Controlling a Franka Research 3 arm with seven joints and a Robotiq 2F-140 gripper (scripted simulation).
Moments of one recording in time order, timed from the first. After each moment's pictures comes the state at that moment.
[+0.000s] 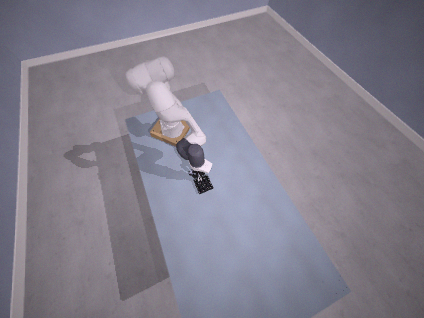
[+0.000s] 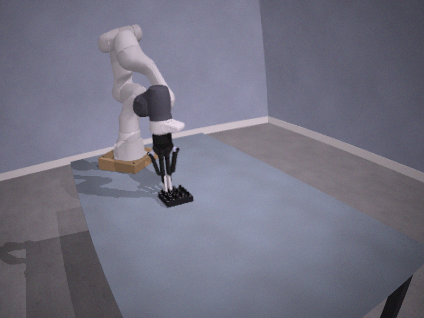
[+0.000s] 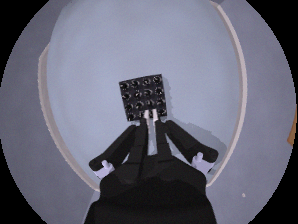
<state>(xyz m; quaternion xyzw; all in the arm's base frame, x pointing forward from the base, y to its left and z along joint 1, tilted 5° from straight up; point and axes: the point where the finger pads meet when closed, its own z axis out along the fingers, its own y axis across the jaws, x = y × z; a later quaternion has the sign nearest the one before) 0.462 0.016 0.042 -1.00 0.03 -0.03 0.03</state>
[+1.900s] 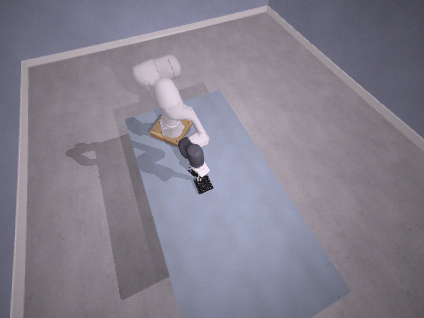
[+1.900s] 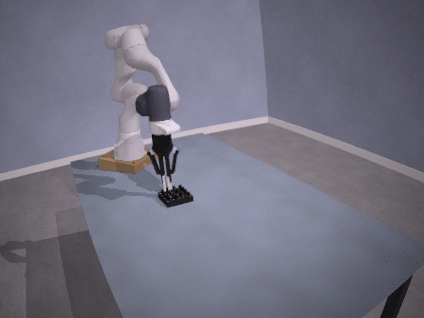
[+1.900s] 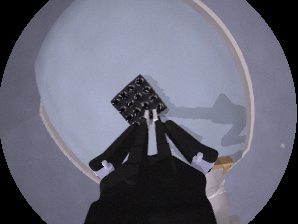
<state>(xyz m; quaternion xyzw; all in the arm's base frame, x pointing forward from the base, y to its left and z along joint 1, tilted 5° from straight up) 0.462 0.016 0.042 -0.96 0.28 -0.02 0.04</state>
